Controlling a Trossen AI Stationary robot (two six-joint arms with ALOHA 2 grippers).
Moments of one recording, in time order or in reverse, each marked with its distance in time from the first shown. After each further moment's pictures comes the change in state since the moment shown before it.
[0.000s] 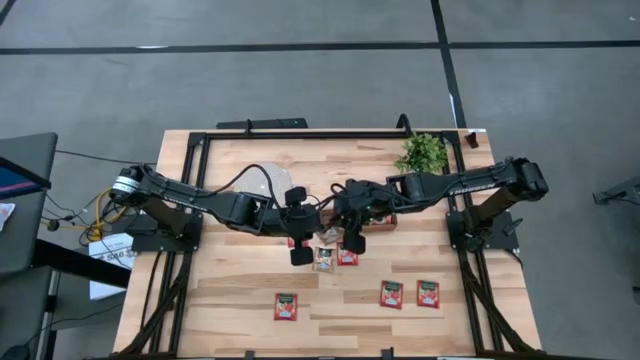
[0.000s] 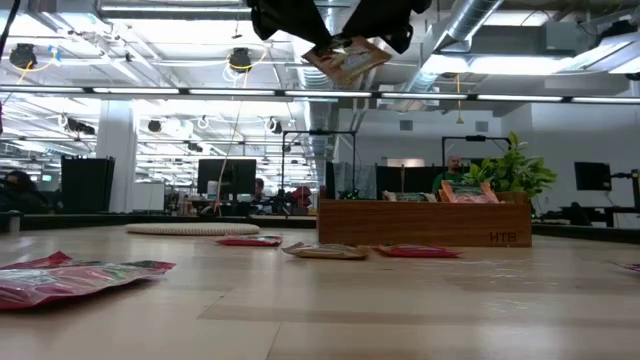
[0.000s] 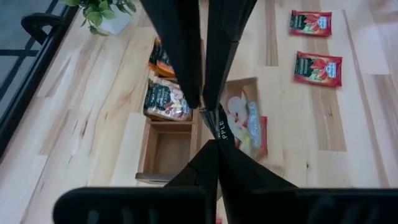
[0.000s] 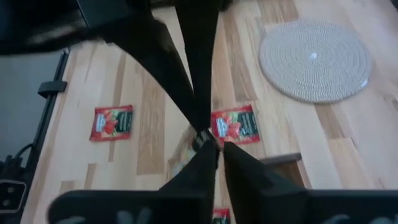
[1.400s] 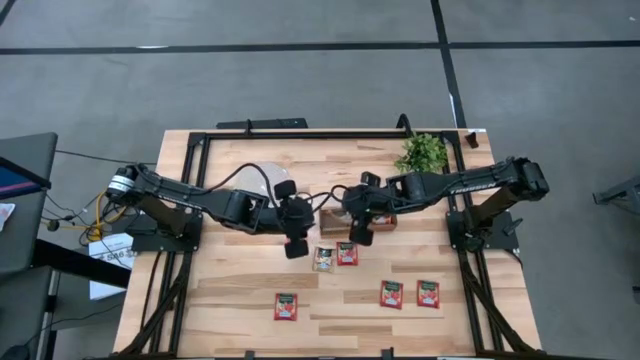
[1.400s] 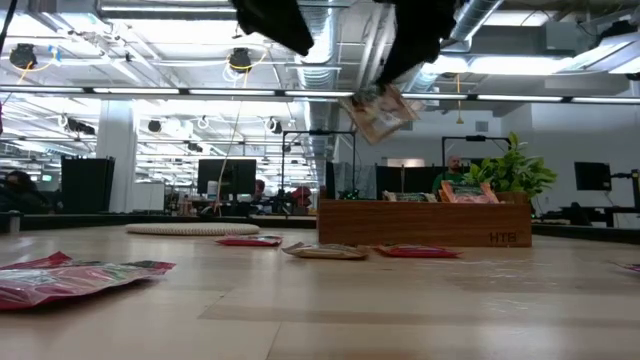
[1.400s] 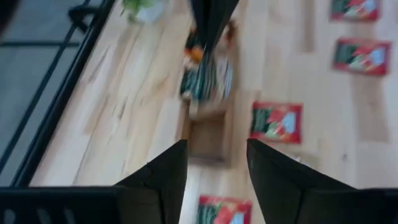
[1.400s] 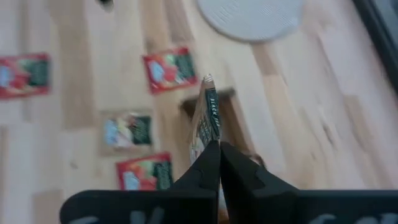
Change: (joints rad) left arm 0.000 -0.032 0.000 -0.108 -0.119 -0.018; right arm -0.001 -0.008 -0.002 -0.241 0.190 0.027
